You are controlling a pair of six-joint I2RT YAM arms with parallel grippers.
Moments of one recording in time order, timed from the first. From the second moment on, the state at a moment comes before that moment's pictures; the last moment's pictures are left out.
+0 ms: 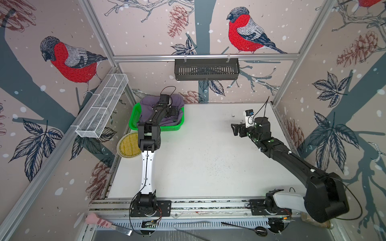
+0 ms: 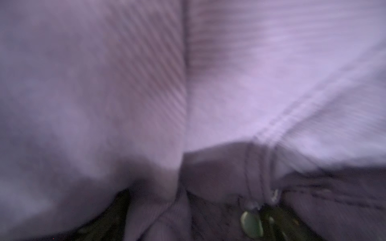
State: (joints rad) left arm -0.06 2.53 2.18 -0.57 0.03 -0.11; right arm 0.30 1.28 0.81 0.04 -0.12 0.09
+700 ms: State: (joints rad) left arm -0.06 2.34 2.21 -0.74 -0.07 -0.14; right arm 0.30 1.29 0.80 0.05 -0.12 0.11
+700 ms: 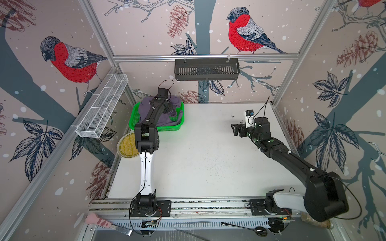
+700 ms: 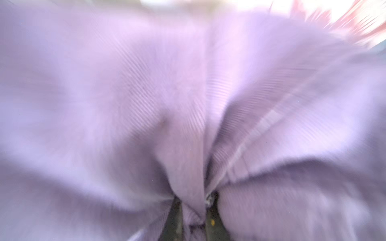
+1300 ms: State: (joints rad) left arm -0.25 1.71 2.21 -0.76 -0.24 -0.10; right arm 0.29 1.29 0.79 0.10 -0.14 0.16
